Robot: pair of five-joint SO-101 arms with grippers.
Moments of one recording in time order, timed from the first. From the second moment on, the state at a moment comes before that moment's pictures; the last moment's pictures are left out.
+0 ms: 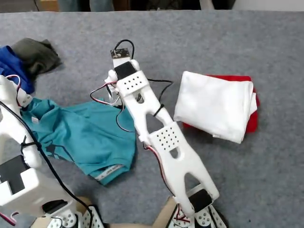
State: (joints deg) left arm -35.6 1.5 7.7 69.6 21.1; right arm -31.2 74.0 -77.9 101.0 -19.9
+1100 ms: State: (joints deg) left arm -34.1 -4.2 -47.0 100.6 27.1; right arm -30.3 7.0 -75.5 97.0 -13.1
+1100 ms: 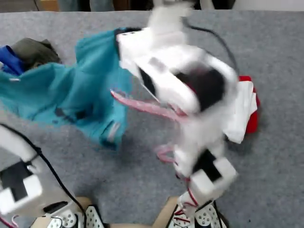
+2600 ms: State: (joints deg) left arm -30.1 -28.9 43.4 65.3 2.5; right arm -33.3 -22.4 3.1 74.7 -7.3
